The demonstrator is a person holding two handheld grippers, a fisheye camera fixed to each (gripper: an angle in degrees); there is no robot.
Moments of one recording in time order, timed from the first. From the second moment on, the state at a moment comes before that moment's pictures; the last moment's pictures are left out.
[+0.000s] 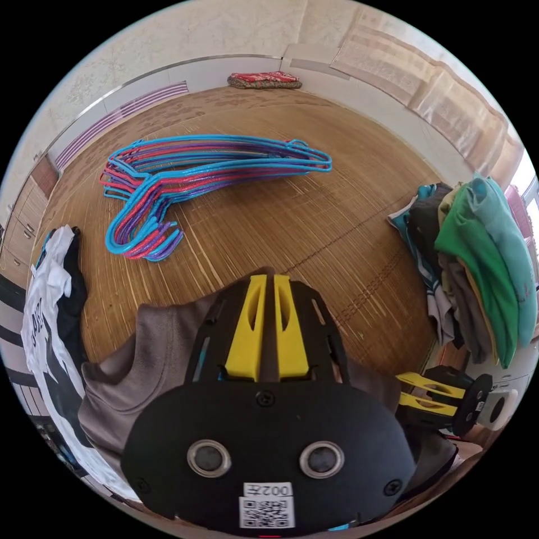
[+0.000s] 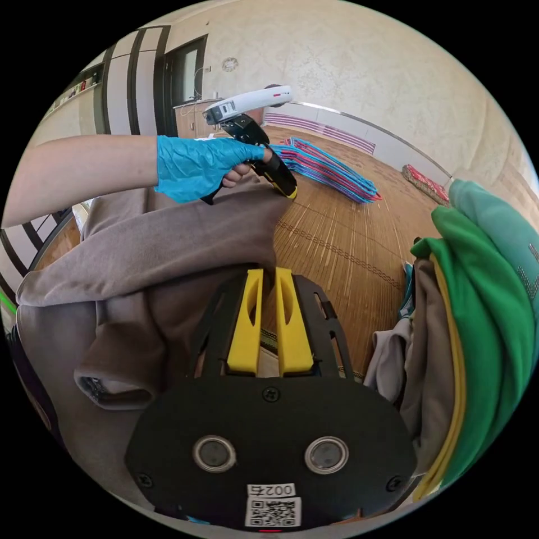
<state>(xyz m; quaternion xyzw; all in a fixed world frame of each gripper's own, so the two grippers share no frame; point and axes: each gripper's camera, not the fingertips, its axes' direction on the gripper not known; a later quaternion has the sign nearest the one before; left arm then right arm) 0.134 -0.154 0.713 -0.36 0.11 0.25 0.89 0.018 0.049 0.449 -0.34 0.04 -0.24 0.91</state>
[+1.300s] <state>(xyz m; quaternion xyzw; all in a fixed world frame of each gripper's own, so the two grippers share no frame) 0.093 -0.161 0.645 -0.35 0.16 0.23 0.90 0.098 0.070 0.413 -0.37 0.06 -0.21 0.90</state>
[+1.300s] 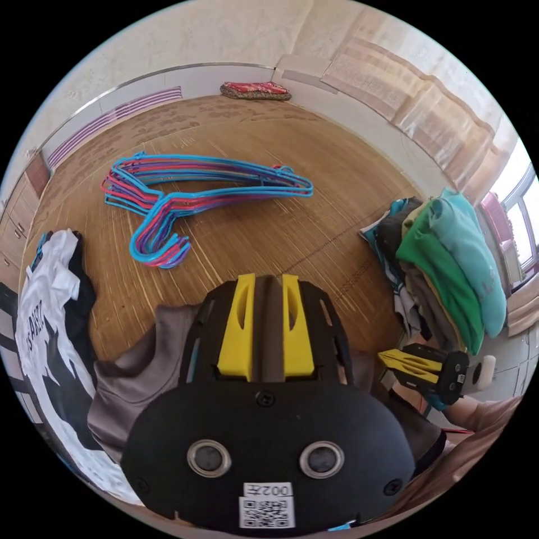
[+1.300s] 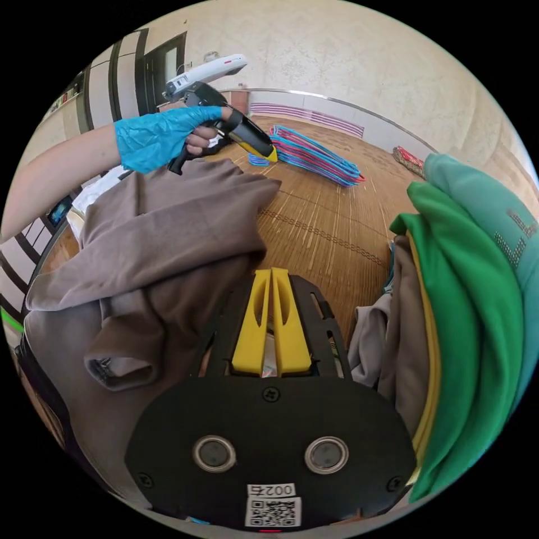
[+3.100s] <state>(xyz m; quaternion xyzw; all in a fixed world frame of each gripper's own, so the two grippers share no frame) -0.231 0.305 0.112 -0.43 0.09 0.27 0.86 0.084 0.094 0.068 -0.45 -0.04 -0.25 0.85</state>
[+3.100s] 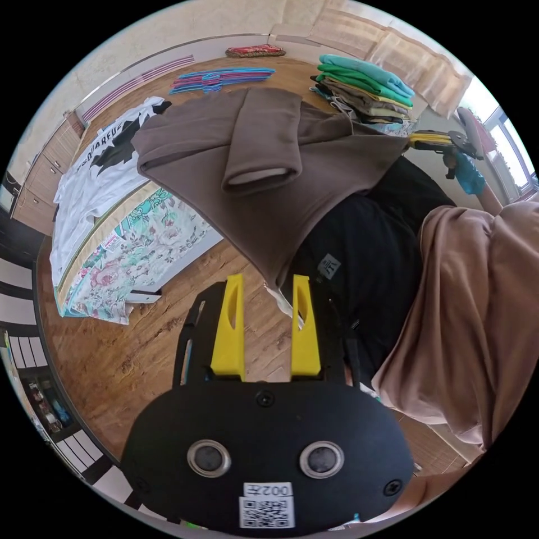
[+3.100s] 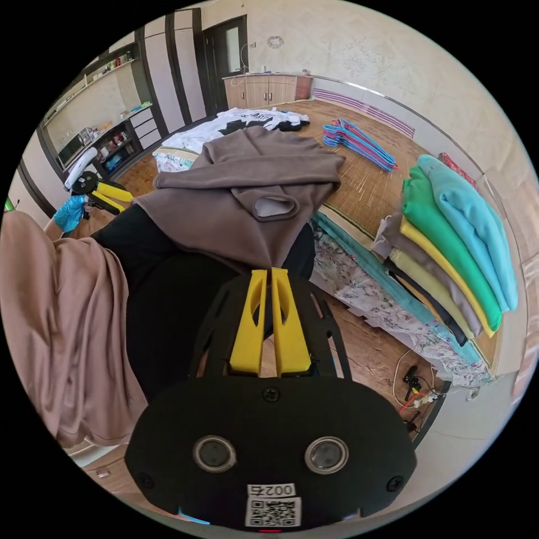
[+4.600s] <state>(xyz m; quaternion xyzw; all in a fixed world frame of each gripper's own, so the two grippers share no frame) -0.257 0.425 -0.057 -0.31 0.06 0.28 0.91 0.039 0.065 -0.077 -0.39 0.03 -0.21 0.89</state>
